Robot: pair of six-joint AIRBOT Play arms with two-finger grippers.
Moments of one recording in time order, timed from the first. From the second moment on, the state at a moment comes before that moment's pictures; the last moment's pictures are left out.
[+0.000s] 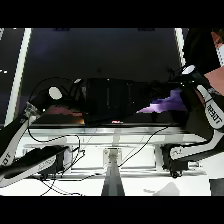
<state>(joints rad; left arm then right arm) -0.31 -1.16 0.69 0.98 -1.01 -1.28 -0.14 -1.66 1.06 -0.87 1.26 1.34</state>
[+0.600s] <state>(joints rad) -0.31 -1.16 0.73 1.10 -0.91 -1.23 0.05 -1.67 1.23 -0.68 1.24 1.07</state>
